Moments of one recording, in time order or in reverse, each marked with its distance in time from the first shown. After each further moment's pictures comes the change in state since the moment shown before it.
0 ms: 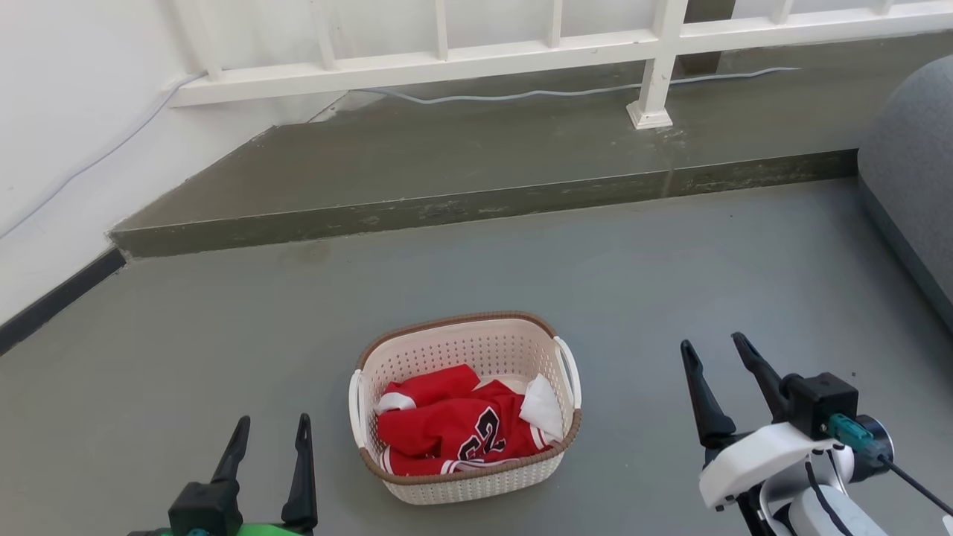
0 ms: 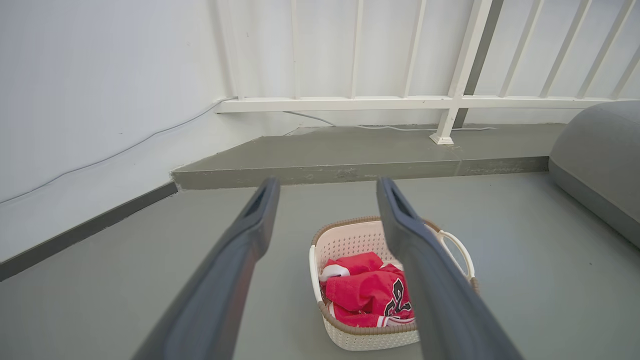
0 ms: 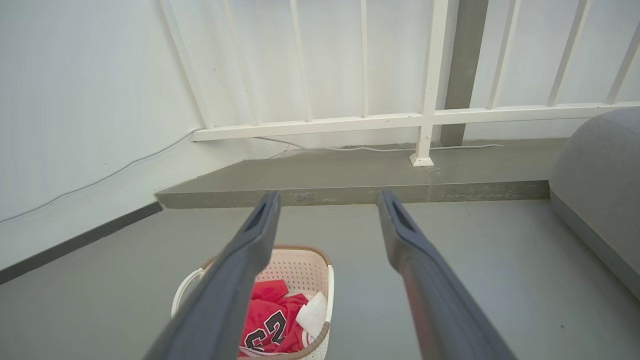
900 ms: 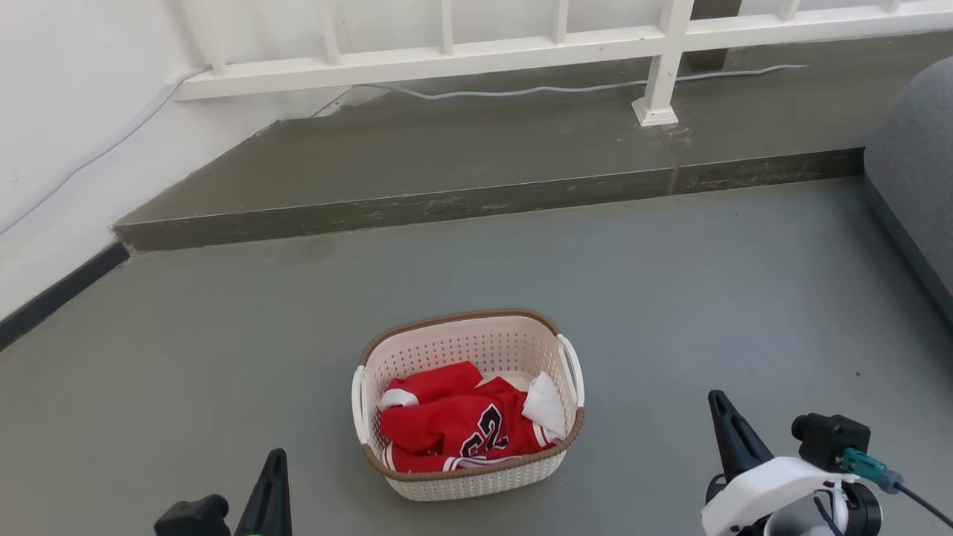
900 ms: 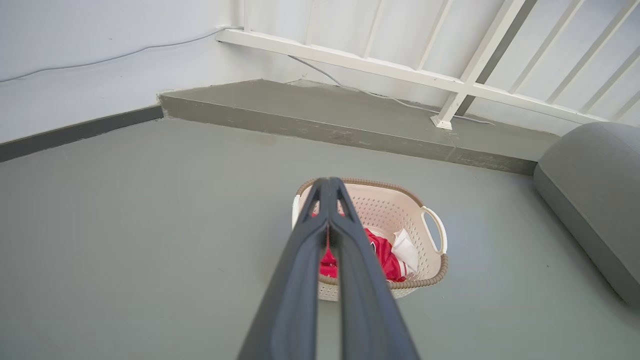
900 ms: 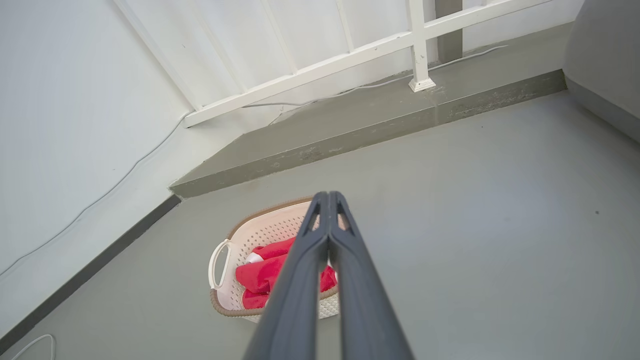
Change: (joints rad) left arm 0.025 -0.030 0.003 0.067 -0.172 -0.024 0.024; right arm 0.082 0.052 -0.035 0.054 0.171 0.028 0.027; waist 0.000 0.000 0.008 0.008
